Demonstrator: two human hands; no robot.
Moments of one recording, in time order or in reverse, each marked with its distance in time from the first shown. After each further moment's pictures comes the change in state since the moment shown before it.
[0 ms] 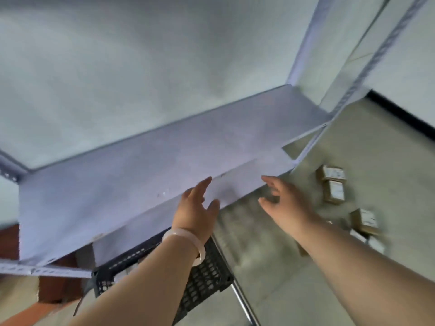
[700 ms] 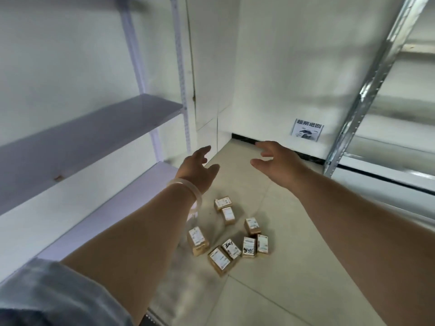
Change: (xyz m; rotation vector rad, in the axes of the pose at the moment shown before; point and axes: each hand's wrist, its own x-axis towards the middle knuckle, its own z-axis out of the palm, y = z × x) left_hand -0.201 0.480 0.081 0.105 -0.271 0.580; right_hand -0.264 0.039 -0.483 0.134 0.545 0.104
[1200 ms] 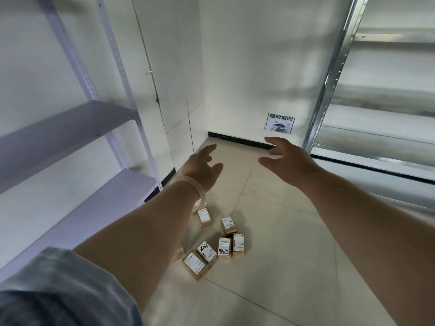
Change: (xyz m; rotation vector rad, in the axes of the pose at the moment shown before) left_hand 0.039 0.105 0.151 0.074 -0.090 0.114; right_hand 0.012 0.128 -0.139 -0.052 0.101 0.078
